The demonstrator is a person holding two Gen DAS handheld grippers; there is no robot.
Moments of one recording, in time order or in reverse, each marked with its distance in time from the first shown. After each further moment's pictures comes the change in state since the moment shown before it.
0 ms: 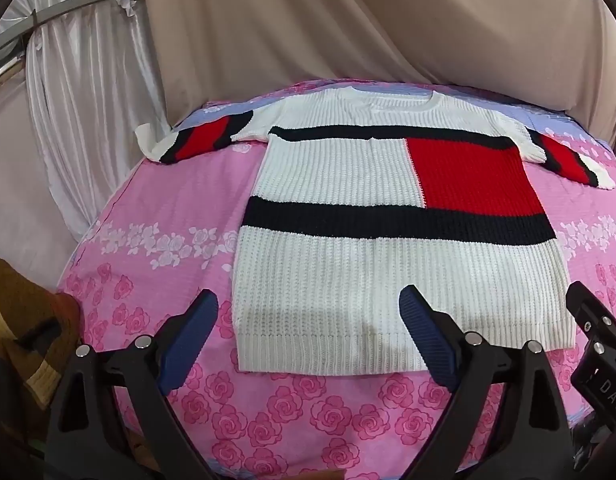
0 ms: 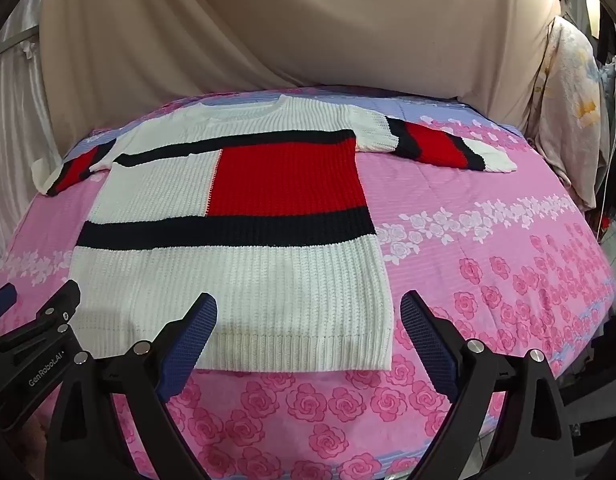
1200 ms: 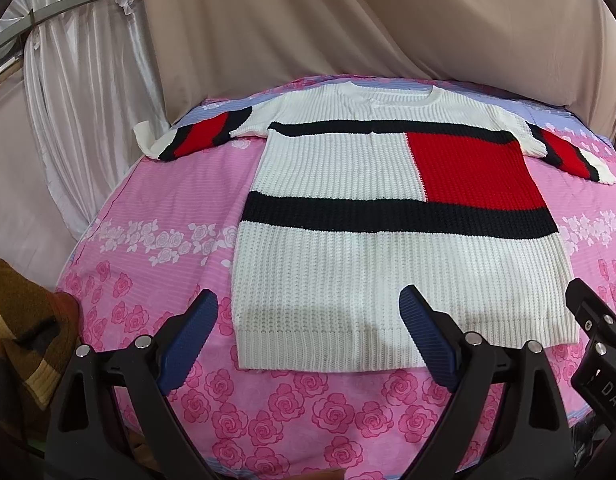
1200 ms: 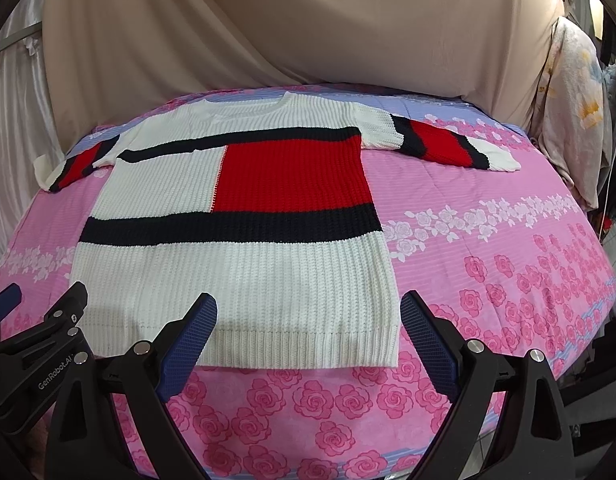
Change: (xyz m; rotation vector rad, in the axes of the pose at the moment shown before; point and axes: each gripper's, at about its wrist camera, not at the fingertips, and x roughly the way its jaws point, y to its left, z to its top) left arm 0.004 0.002 -0.005 0.001 0.006 -0.002; right arm 0.000 0.008 -0.001 -0.007 0.002 0.001
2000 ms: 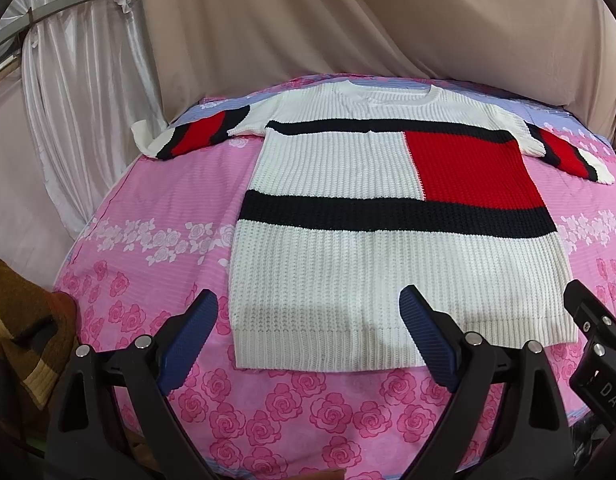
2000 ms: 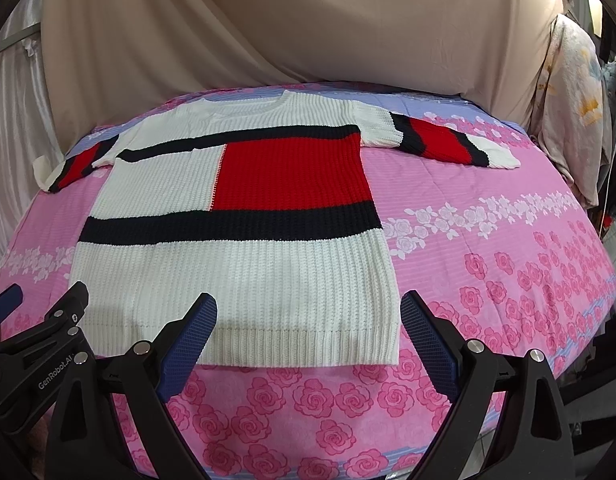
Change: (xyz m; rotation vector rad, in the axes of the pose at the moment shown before) left arm 0.001 -0.005 -0.002 0.002 0.002 -0.002; right arm 0.000 -0.001 -0.001 0.003 0.002 0.004
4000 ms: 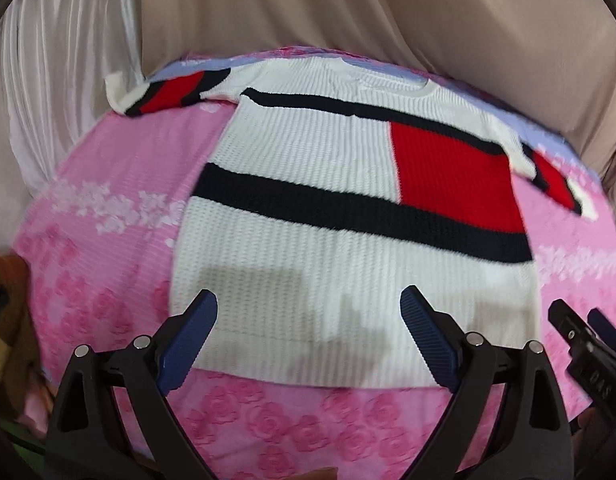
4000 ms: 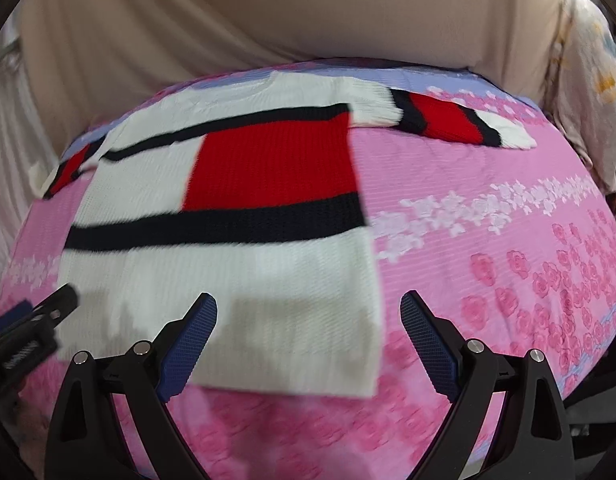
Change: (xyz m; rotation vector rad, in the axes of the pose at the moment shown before) left arm 0.029 -0.003 0.024 -0.170 0.117 -0.157; right arm 0.054 -0.079 0.034 0.107 0.079 0.052
